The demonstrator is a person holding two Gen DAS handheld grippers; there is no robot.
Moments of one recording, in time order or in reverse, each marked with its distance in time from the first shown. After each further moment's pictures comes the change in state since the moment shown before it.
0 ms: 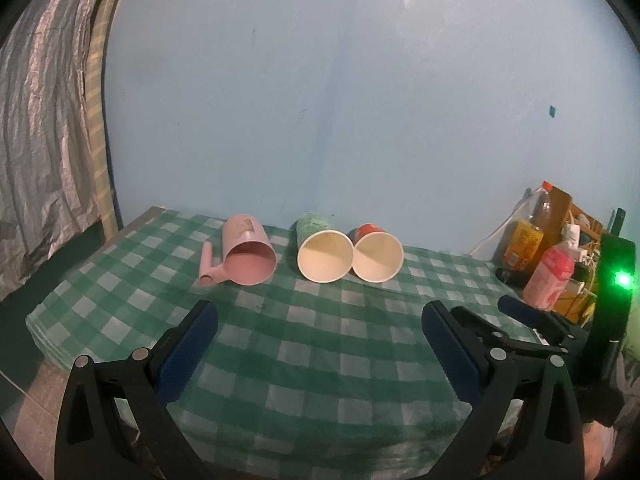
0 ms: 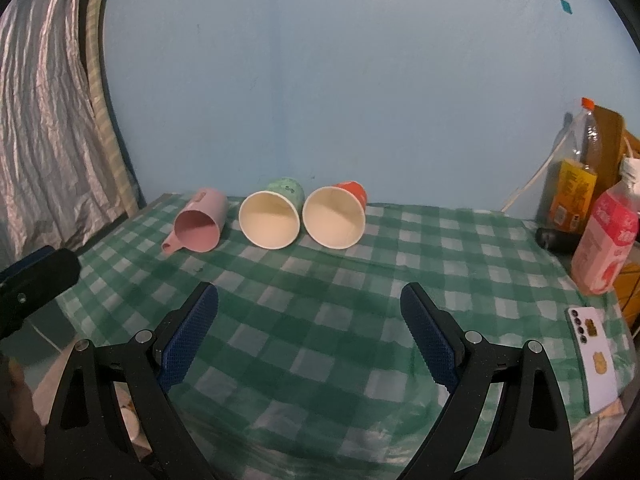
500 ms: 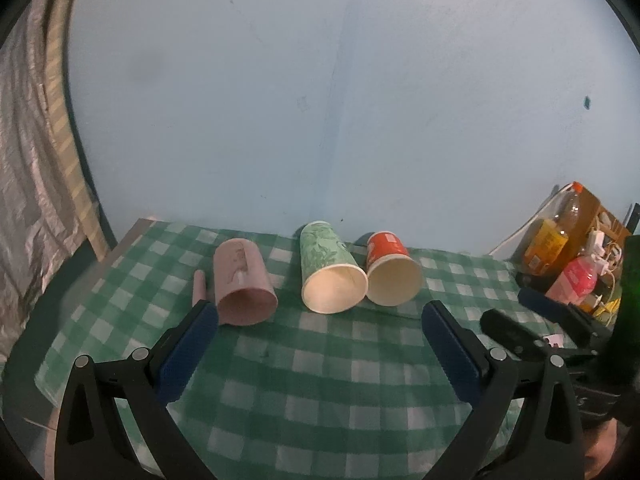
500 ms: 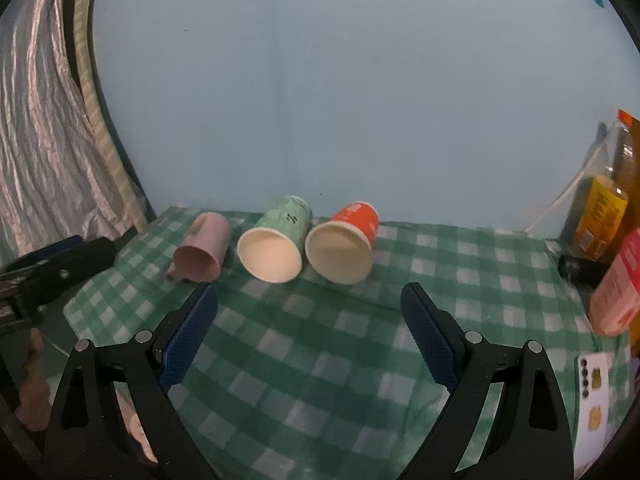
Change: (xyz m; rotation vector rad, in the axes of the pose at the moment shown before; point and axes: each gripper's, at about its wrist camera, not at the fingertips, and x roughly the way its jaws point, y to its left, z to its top) left arm 0.074 -0.005 0.088 0.030 0.176 0.036; right arm 0.032 -0.021 0.069 0.010 0.074 0.081
